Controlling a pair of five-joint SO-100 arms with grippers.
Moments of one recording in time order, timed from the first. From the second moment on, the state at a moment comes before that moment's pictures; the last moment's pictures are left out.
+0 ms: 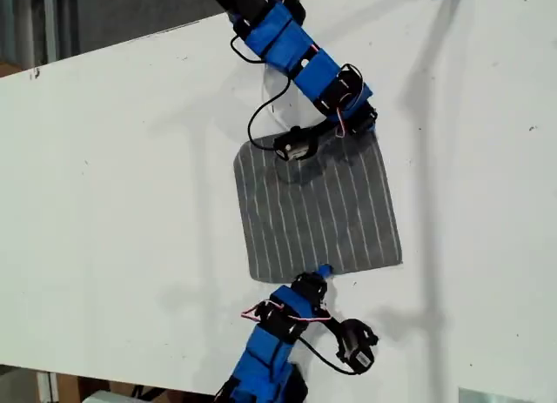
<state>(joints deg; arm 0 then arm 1) 20.0 86.6 95.5 70.5 -92.0 -38.5 71.3 99.5 63.1 99.2</state>
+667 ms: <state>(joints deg) 31.5 54.9 61.3 70.3 -88.9 -38.1 71.3 99.5 64.1 99.1</state>
